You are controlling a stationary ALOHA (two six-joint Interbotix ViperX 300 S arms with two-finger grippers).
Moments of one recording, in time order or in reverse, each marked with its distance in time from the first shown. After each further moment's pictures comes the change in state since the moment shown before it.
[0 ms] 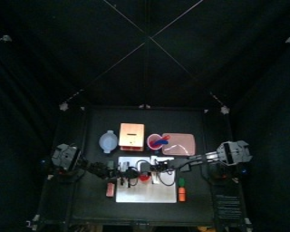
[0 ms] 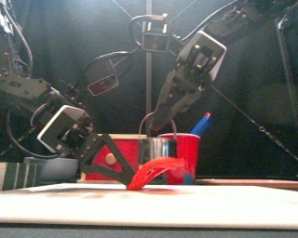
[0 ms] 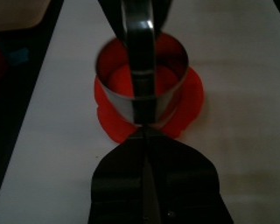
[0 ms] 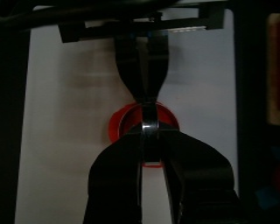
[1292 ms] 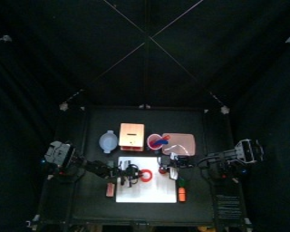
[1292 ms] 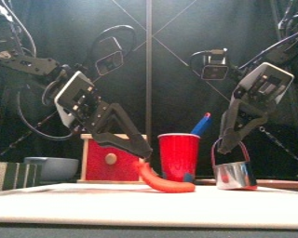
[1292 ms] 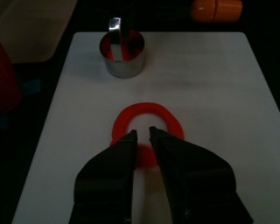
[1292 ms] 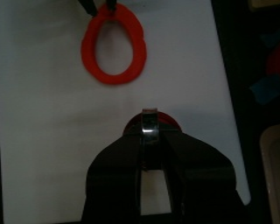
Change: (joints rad) left arm 0.011 -0.103 -0.020 -0.002 0.014 0.005; right arm -0.018 -0.094 0.322 0.141 -0.184 0.005
